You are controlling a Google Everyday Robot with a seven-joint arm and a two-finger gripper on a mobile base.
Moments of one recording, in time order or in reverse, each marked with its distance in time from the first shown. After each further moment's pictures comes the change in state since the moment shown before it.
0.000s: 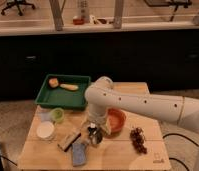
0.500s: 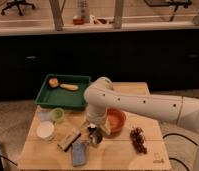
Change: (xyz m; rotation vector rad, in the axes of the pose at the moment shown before) arm -0.001 -0.002 0.002 -0.001 -0.001 0.002
